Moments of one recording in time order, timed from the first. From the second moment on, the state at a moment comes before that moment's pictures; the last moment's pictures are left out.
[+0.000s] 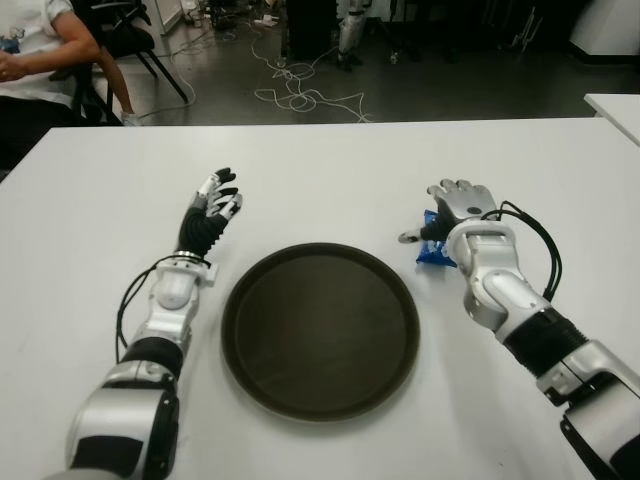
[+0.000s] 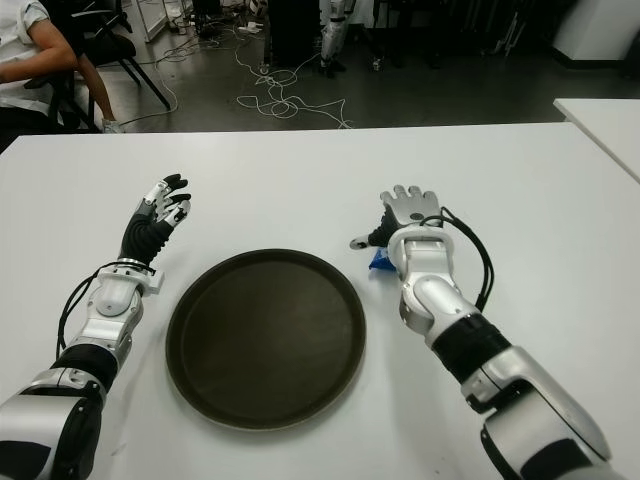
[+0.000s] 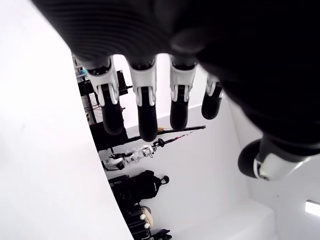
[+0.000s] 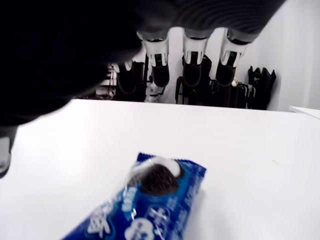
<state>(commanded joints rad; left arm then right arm) -0.59 0.18 0.06 1.14 0.10 -0.71 0.00 -0.59 -0.39 0.61 0.34 -0.98 0.61 0.23</state>
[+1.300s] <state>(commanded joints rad) -0.59 0.19 0.05 1.14 0.11 -0.71 0.01 -0.50 -0.44 0.51 0.31 -1.00 0.61 0.21</state>
